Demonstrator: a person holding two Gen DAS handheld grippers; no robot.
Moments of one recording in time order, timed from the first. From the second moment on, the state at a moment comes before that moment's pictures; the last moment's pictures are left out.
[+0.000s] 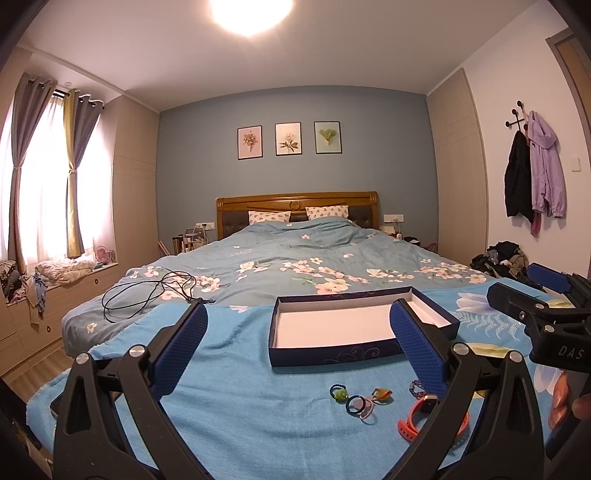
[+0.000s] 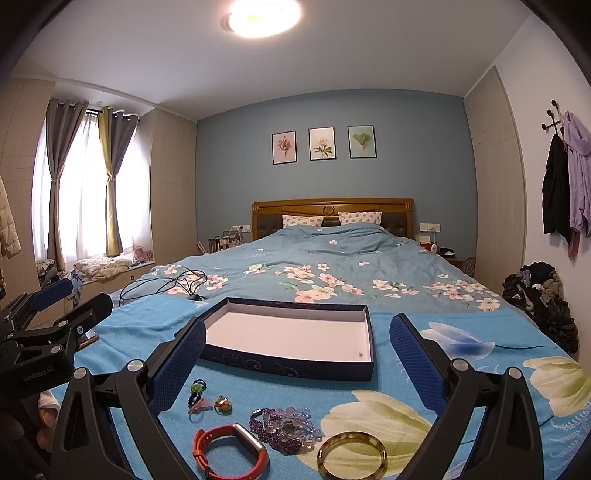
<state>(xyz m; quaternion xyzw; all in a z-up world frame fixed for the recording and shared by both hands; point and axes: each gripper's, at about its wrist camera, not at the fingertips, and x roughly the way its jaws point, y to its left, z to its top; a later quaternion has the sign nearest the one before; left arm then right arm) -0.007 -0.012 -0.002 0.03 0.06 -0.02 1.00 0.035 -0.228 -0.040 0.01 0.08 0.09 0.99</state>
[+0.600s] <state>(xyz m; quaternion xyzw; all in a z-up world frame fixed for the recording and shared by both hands) 0.047 -0.072 -0.064 0.07 0.28 -0.26 0.92 0.081 -0.285 -0.092 -0.01 0.33 0.12 0.94</state>
